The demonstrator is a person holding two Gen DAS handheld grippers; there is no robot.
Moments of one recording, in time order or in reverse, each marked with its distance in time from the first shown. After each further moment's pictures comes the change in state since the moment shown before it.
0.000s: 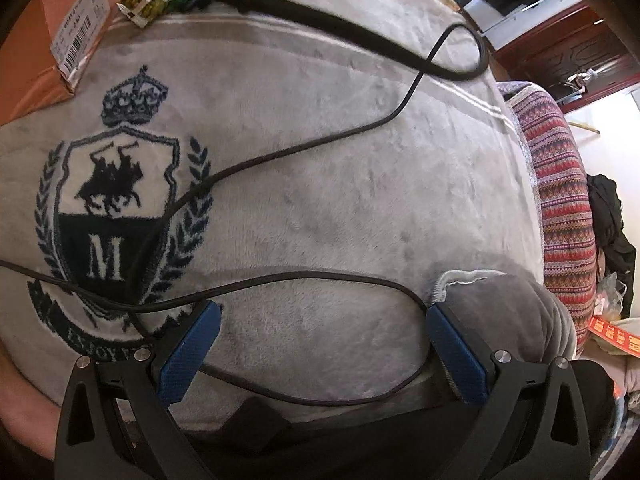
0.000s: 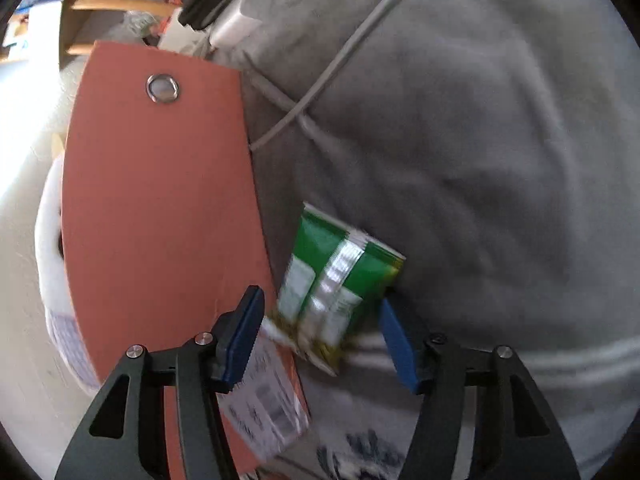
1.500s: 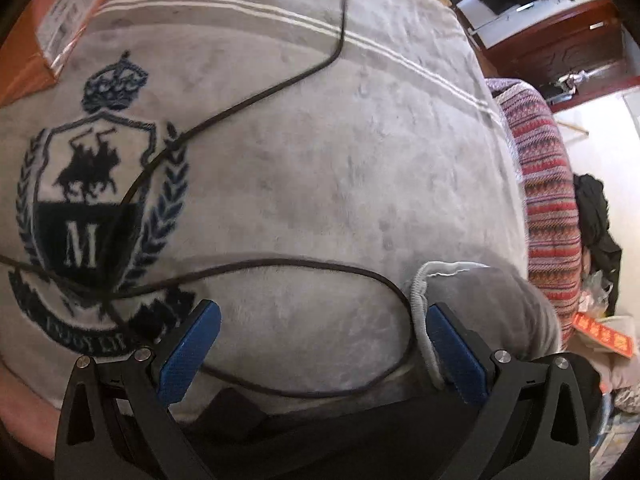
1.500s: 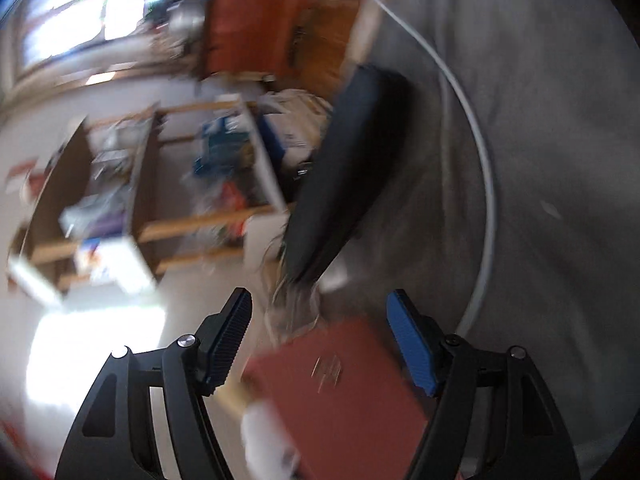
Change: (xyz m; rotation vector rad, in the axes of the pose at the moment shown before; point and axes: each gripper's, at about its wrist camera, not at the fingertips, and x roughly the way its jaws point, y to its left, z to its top) left arm 0.000 -0.005 -0.007 0.009 0.030 -0.052; right arm -0.050 -0.023 0.122 0.447 -0.363 0.414
